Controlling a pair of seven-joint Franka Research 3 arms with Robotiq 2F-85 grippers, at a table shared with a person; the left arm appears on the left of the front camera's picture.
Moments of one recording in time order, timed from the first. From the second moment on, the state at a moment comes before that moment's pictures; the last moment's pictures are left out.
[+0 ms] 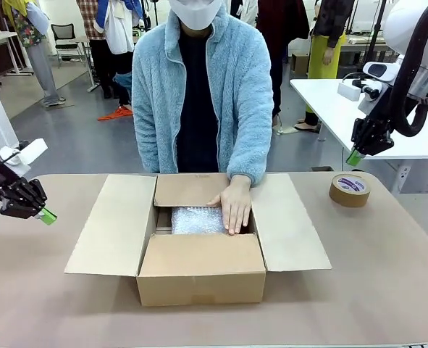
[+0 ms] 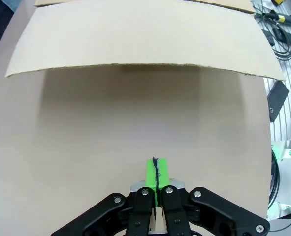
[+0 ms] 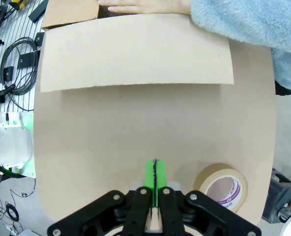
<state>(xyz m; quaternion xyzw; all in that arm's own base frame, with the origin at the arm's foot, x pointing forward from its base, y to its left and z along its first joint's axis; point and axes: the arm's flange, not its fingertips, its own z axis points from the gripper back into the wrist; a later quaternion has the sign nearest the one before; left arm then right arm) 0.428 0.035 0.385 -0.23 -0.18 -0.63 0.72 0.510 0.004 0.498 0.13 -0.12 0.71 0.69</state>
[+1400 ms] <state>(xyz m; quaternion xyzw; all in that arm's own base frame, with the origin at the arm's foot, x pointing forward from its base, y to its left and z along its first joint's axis) 0.465 -0.051 0.361 -0.33 -0.34 -0.58 0.66 0.510 0.004 0.498 0.13 -0.12 0.71 0.69</state>
